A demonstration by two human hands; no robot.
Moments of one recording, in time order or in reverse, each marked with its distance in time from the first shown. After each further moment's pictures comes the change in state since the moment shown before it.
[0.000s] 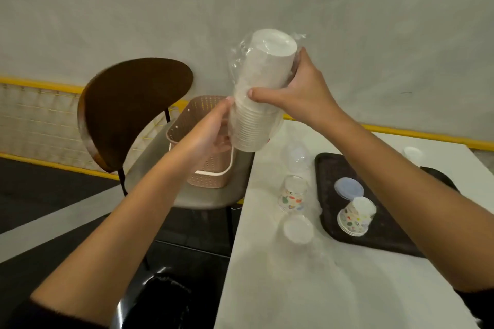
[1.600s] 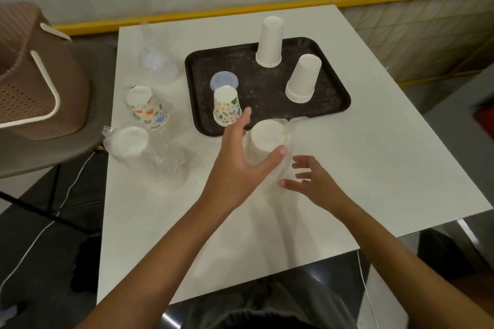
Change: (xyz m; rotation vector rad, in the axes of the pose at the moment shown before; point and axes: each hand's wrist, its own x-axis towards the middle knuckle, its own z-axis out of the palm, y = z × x) left_hand -0.137 -0.142 0.264 0.326 -0.388 0.135; right_hand -0.322 0.250 -0.143 0.047 -0.005 0.952
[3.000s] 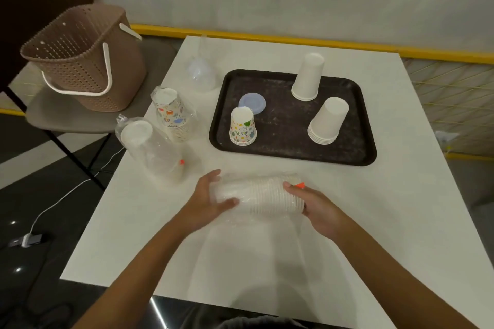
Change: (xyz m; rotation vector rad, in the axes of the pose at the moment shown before) left_hand 0.000 -0.071 0.022 0.022 0.162 -0.437; right_hand 0.080 0.015 -0.046 0.450 -0.421 0.194
